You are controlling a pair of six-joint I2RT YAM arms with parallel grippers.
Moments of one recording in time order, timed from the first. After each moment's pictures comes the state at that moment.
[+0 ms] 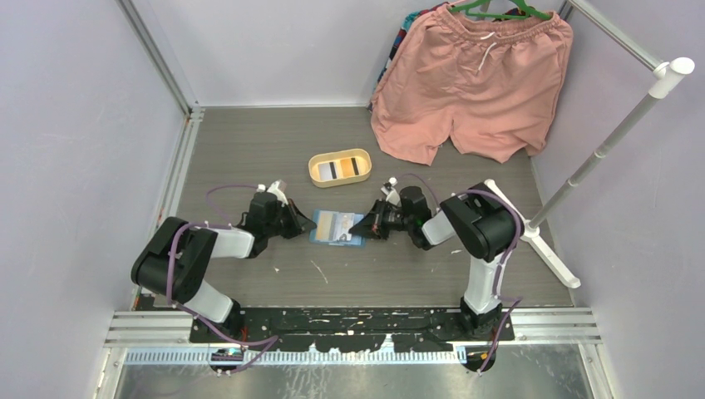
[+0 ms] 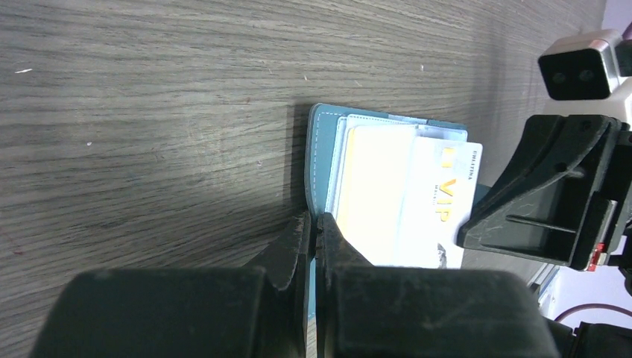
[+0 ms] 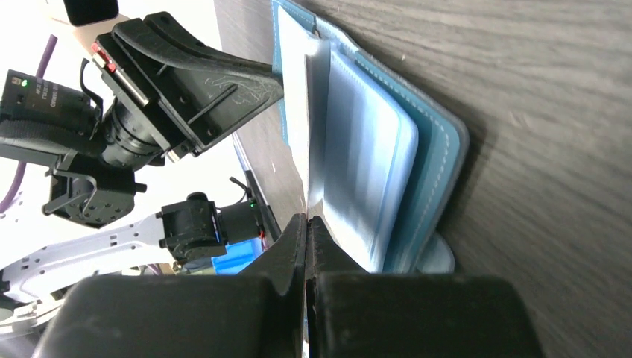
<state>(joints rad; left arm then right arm) -0.37 1.55 0.43 0.48 0.30 -0.75 0.49 1.92 0.58 0.87 -0.75 1.12</state>
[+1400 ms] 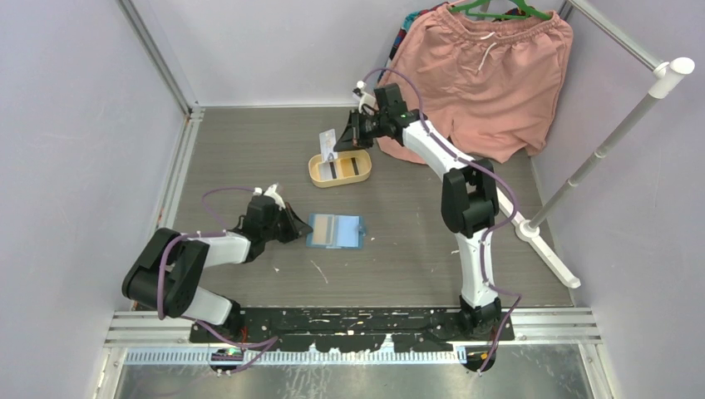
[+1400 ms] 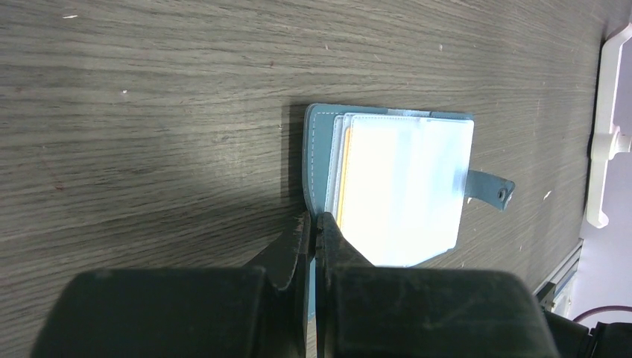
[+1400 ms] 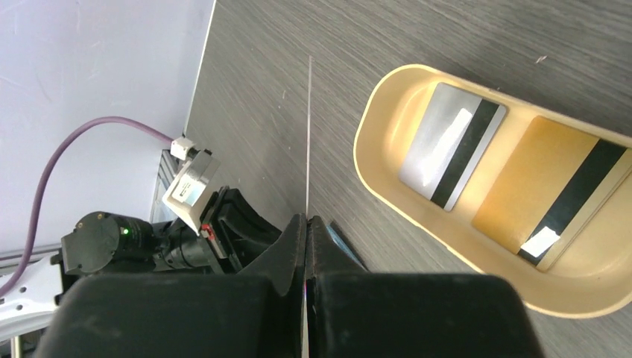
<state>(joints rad) -0.38 1.45 0.40 0.39 0.26 -0.73 0.42 2.16 1.89 -0.42 -0.74 0.46</state>
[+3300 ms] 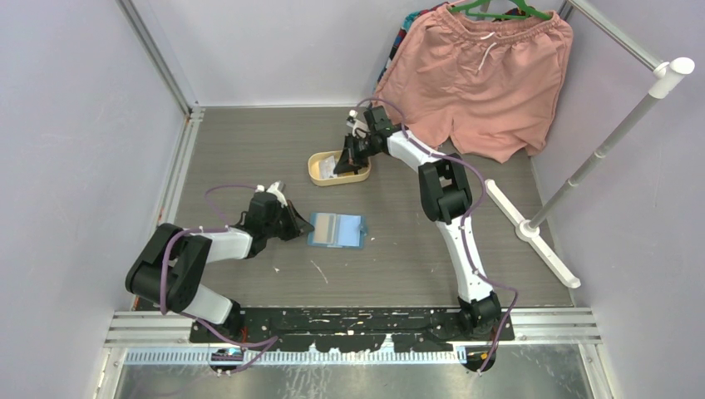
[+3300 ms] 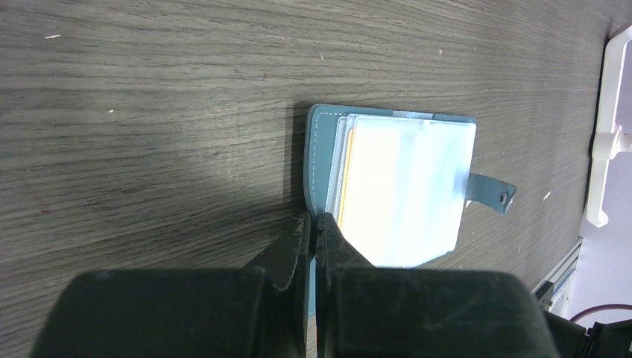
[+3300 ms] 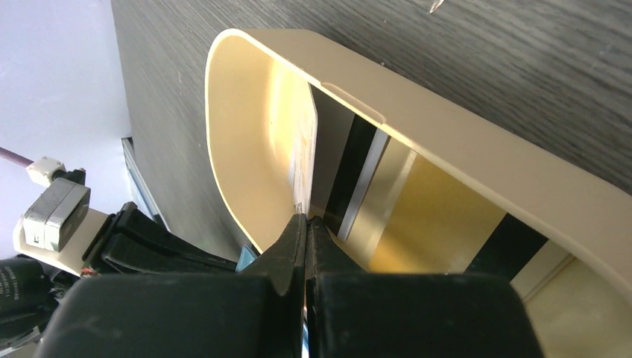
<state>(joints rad) -0.38 1.49 0.44 0.36 0.27 -0.73 0.42 2.50 2.07 -0.51 -0.78 0.43</state>
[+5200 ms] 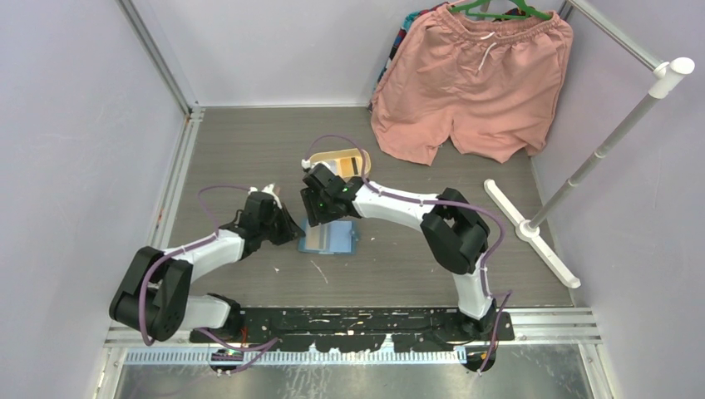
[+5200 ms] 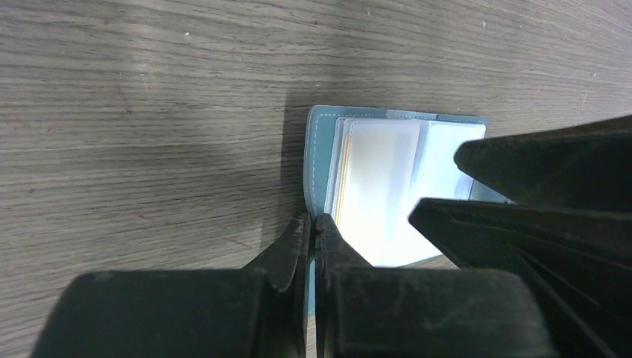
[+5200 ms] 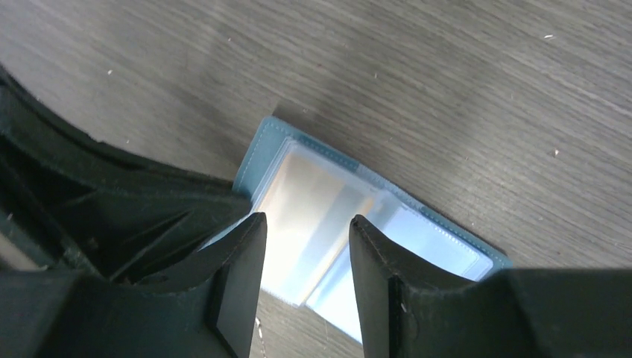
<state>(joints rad) -0.38 1.31 0.47 0.04 0.20 -0.71 0.92 1.97 1.46 -0.42 0.03 0.49</state>
